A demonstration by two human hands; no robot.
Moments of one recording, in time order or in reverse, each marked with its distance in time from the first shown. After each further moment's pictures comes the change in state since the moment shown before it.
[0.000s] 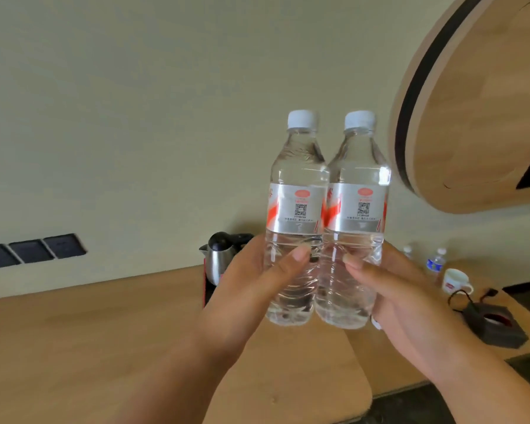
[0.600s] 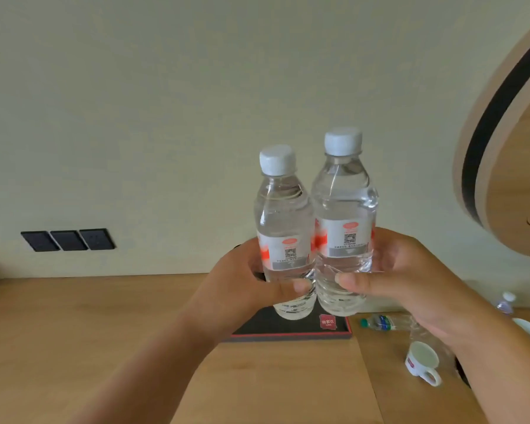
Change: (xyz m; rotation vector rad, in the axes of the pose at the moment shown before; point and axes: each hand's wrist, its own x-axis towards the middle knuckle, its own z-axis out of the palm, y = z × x) left_hand 0.076 -0.024 -0.055 0.224 0.179 -0.123; right_hand 0.139 -0.042 -0.120 -0.501 -0.169 -0.023
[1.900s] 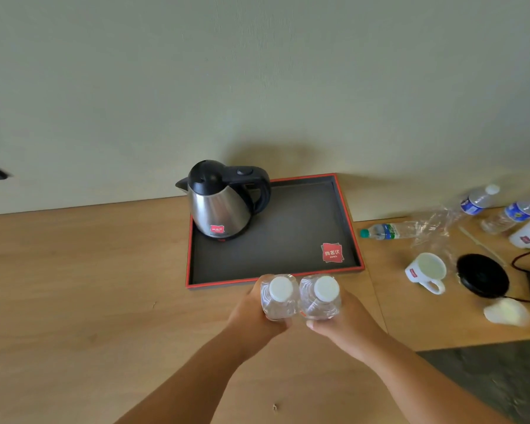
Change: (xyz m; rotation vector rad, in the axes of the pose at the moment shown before) left_hand 0.055 -0.335 0.093 0.152 -0.035 -0.548; right_hand 0.013 0.332 0.089 -0.215 0.024 0.696
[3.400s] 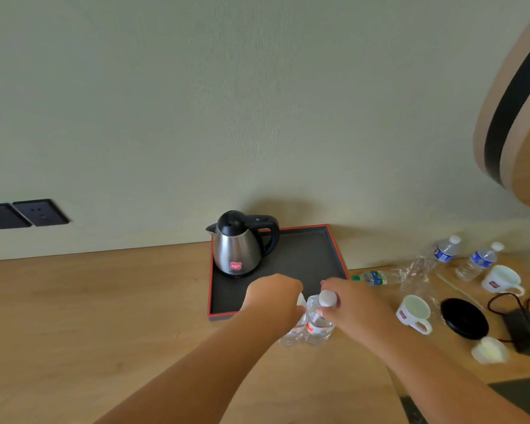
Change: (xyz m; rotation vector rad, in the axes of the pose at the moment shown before) left_hand -0.049 0.132 -0.064 0.981 0.026 0.354; right_hand -0.065 -0.133 -0.037 -0.717 0.242 -0.089
